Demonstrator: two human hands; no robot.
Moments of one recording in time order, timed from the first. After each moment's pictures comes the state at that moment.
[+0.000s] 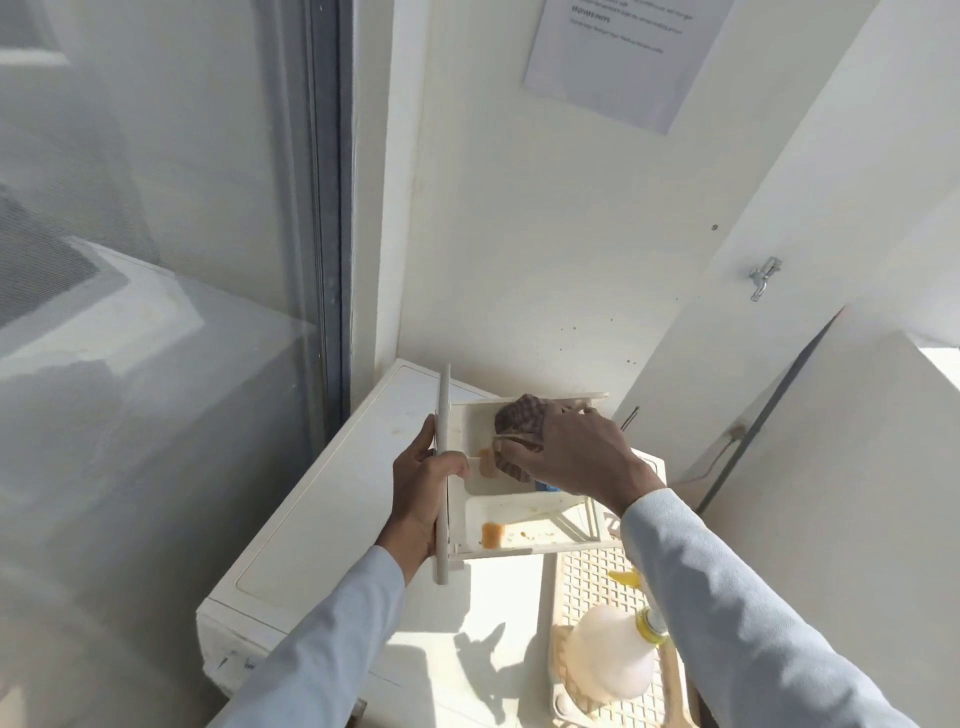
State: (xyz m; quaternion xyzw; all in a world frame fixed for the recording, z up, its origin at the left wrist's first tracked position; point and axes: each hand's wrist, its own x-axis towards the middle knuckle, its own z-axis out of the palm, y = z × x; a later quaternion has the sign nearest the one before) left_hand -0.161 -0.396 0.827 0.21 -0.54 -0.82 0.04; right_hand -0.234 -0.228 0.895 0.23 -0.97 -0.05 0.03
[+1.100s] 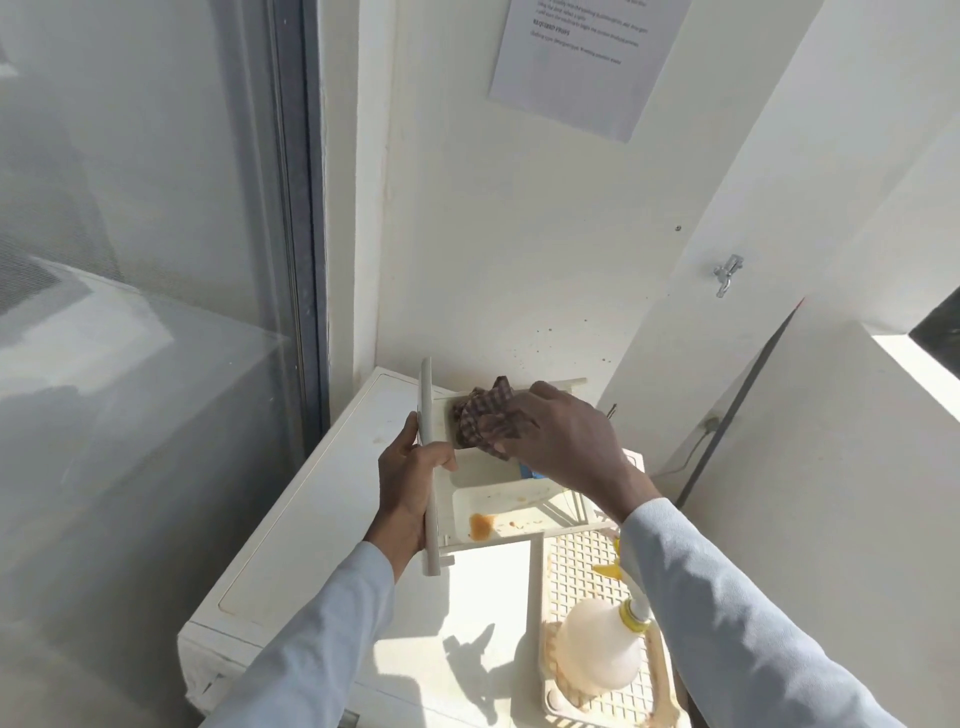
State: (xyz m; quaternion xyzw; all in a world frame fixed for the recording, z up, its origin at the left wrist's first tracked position) left_hand -0.163 -0.396 0.844 0.20 -0.55 -0.81 0.03; right_hand -0.220 -0.223 0.916 0.27 -0.95 0.13 0.10
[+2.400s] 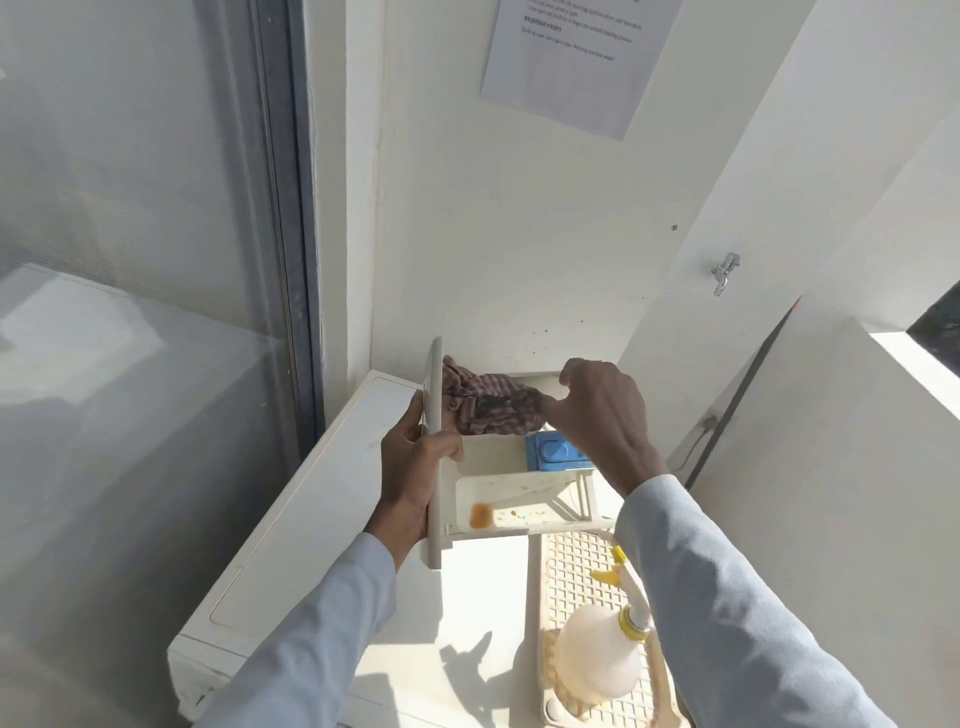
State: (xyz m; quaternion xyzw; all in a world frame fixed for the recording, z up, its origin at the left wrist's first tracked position) left_hand -0.174 -0.390 0.866 0.15 -0.57 -0.80 0.06; right_hand -0.243 -0.215 0.941 0.05 -0.98 0.09 0.15
